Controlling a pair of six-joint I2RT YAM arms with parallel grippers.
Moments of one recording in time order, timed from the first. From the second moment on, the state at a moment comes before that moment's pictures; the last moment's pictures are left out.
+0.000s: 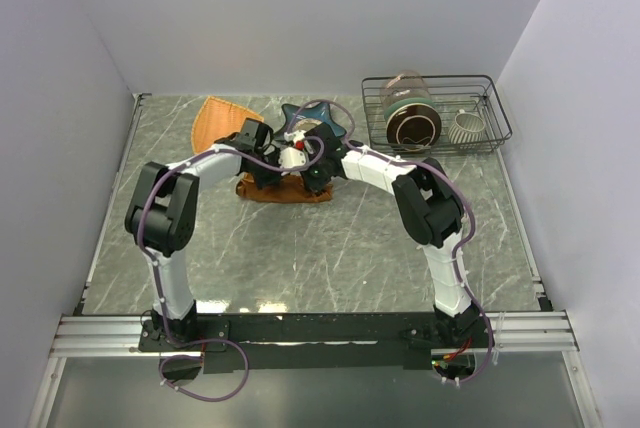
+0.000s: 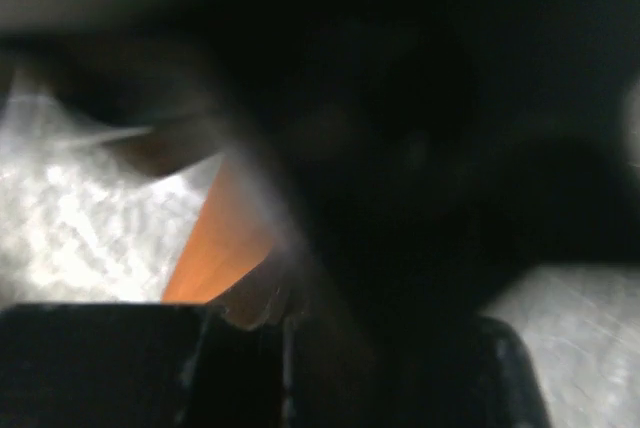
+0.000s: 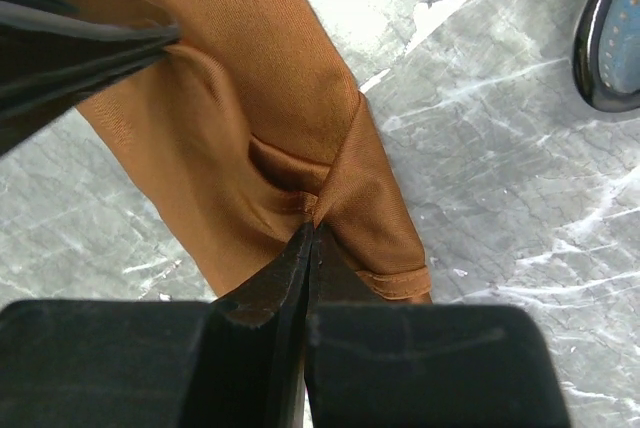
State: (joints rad) left arm -0.37 1.91 1.31 -0.44 0.40 0.91; right arm 0.64 2.15 1.59 -0.39 -0.21 -0.08
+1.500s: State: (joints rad) left arm -0.44 1.80 1.12 -0.50 0.45 0.86; right arm 0.63 2.14 1.57 -0.61 -0.59 -0.37
